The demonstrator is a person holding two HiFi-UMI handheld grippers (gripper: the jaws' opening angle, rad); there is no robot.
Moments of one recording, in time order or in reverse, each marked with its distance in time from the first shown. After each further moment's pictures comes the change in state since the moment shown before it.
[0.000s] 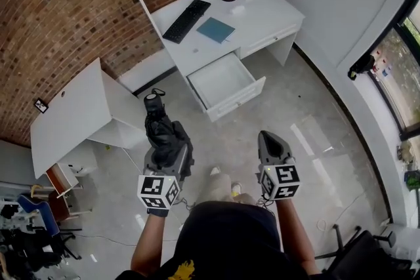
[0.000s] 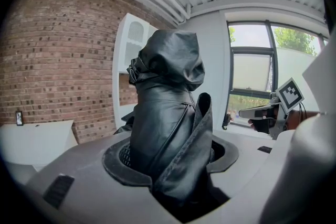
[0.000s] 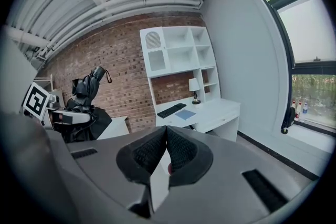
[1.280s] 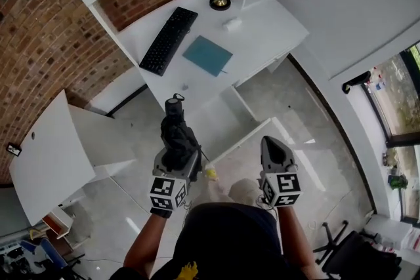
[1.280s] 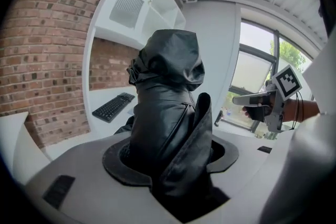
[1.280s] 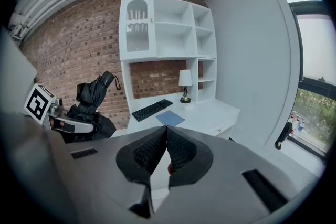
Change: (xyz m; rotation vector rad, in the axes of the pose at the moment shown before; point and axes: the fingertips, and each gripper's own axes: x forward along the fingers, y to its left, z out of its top) left arm 0.322 0.149 0.037 -0.073 0.161 -0.258; right arm 0.308 -0.069 0.092 -0.065 0.139 -0.161
